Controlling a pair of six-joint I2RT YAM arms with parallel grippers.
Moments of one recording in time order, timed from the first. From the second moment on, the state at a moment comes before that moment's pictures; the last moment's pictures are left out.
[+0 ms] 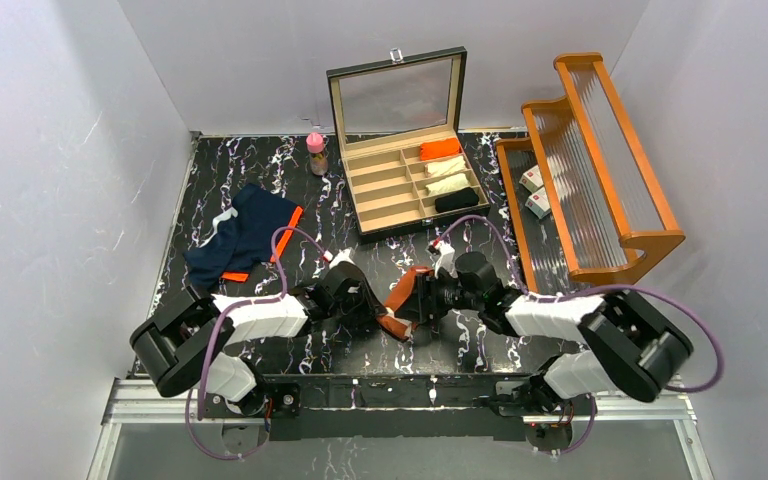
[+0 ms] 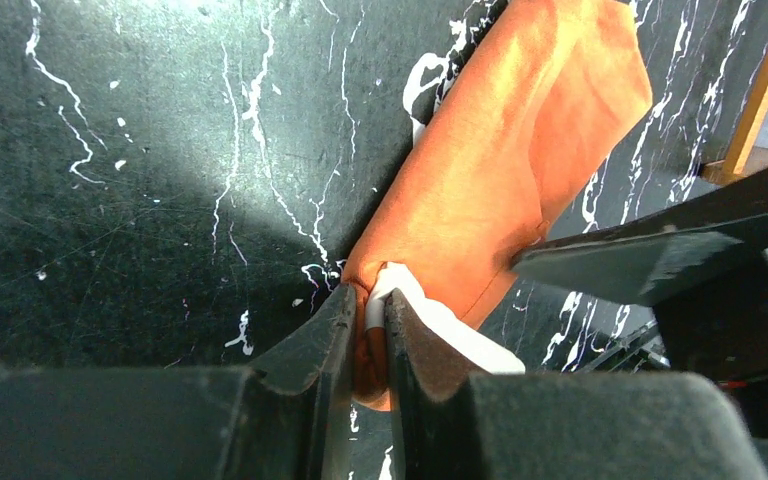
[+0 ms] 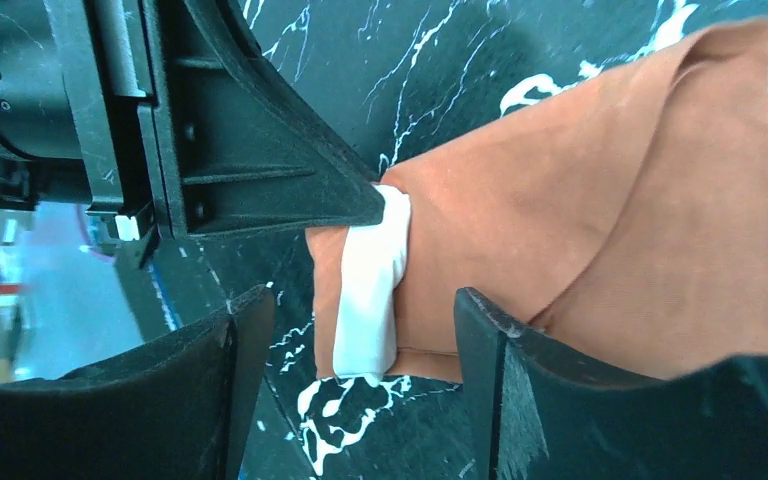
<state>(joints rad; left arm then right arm) -0.86 1.42 0.49 0.12 -0.02 -1.08 0.77 1.37 0.38 0.47 -0.45 0.59</state>
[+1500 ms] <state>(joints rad) -0.87 1.24 0.48 -0.16 -0.11 -1.10 1.29 1.45 0.38 0.61 0.07 -0.07</state>
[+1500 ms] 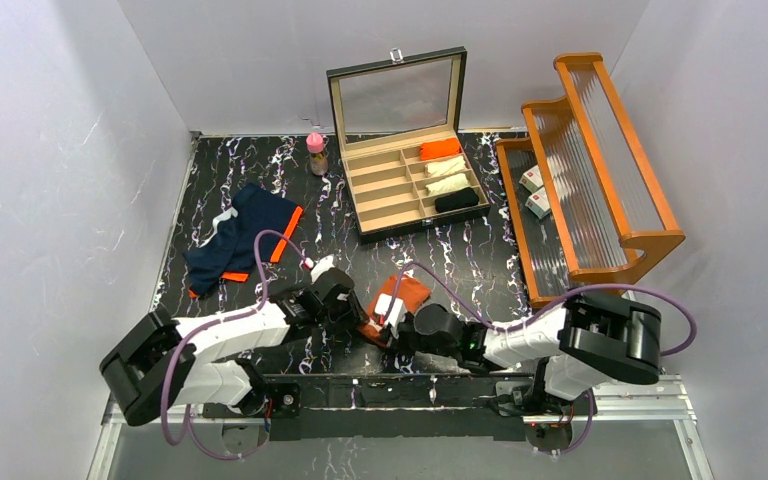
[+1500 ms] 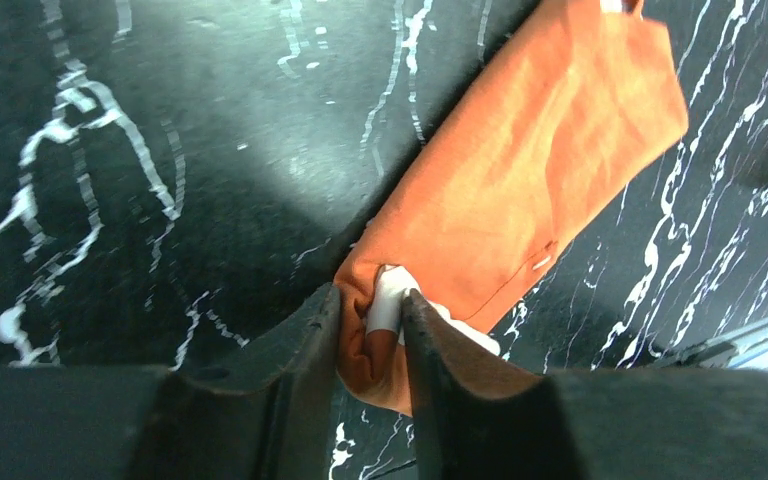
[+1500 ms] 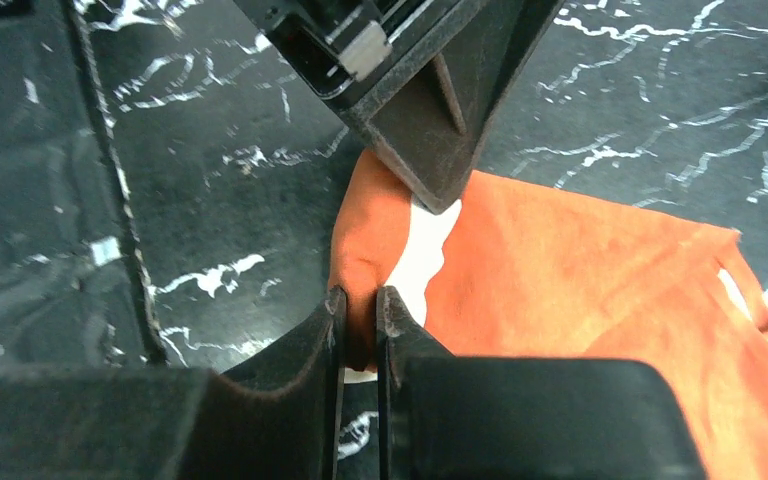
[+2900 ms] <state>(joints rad) -0.87 1.26 0.42 0.05 -0.05 -1.08 0.80 1.88 0.18 1.35 -0.48 1.10</state>
